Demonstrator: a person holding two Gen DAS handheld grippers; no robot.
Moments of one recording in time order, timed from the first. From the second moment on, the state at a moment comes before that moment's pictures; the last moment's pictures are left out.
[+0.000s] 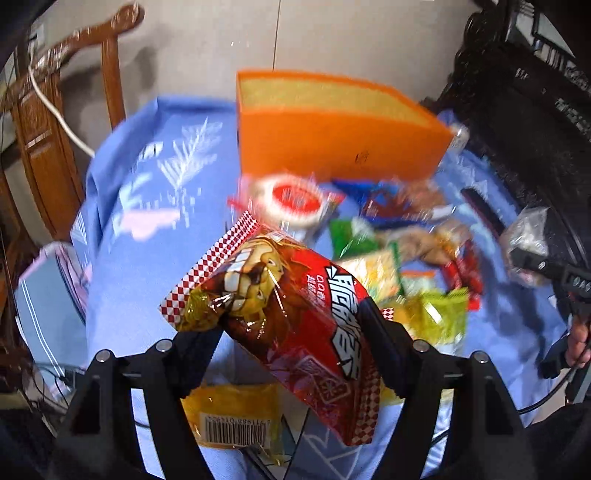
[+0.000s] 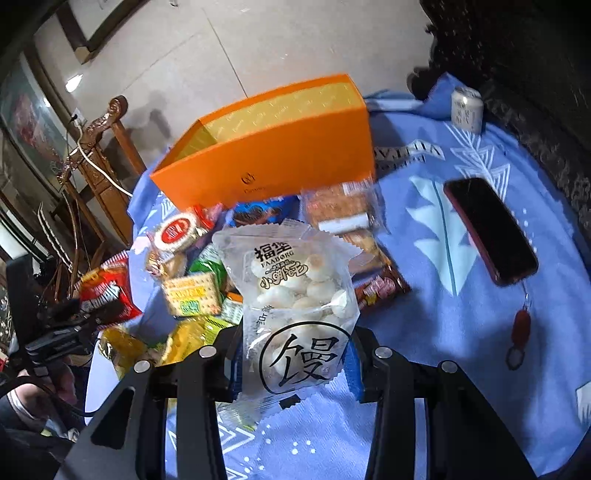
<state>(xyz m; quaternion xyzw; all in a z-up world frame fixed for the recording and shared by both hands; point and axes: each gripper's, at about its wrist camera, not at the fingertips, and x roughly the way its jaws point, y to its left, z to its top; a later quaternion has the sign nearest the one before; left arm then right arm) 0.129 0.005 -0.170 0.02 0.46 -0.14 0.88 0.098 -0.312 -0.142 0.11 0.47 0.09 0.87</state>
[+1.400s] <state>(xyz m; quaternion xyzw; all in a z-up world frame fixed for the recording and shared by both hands) 0.198 -0.030 -0.193 0.05 0.49 -0.21 0.84 0.198 -0.282 -0.061 0.09 0.38 0.15 0.91</state>
